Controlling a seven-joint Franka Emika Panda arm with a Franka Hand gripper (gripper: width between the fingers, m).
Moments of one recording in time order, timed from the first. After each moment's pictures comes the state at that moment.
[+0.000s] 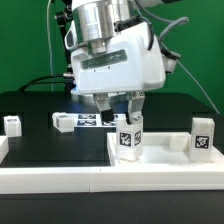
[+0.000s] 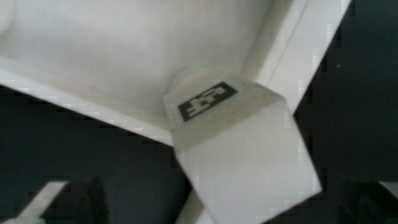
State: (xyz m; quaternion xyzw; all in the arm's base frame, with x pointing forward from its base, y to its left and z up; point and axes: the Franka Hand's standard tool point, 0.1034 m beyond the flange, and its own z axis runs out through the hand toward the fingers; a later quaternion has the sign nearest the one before) arm 0.625 -0.008 0.091 -0.87 0.47 -0.03 0.10
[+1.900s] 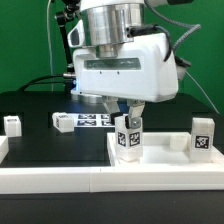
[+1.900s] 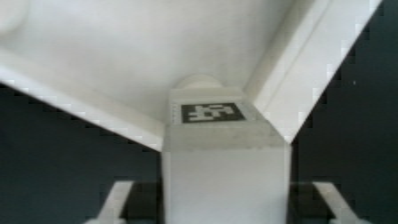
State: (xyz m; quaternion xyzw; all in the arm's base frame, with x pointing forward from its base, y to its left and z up) arm 0.628 -0.004 0.085 -0.85 0.52 0.00 0.07
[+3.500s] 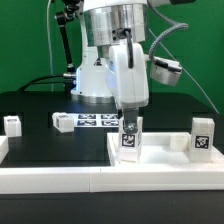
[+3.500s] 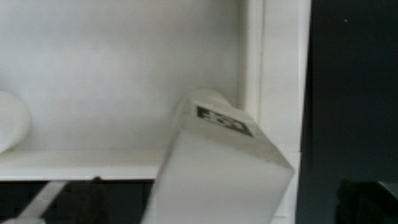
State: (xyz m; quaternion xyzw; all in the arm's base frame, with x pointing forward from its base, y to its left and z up) arm 0.627 -0.001 0.085 -0.73 0.68 0.02 0.06
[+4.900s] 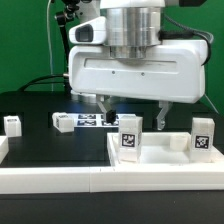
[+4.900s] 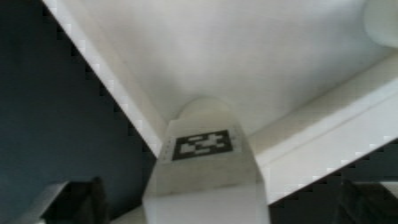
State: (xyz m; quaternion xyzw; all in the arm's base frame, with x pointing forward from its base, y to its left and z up) arm 0.623 0.013 0.084 -0.97 0.22 0.01 0.01
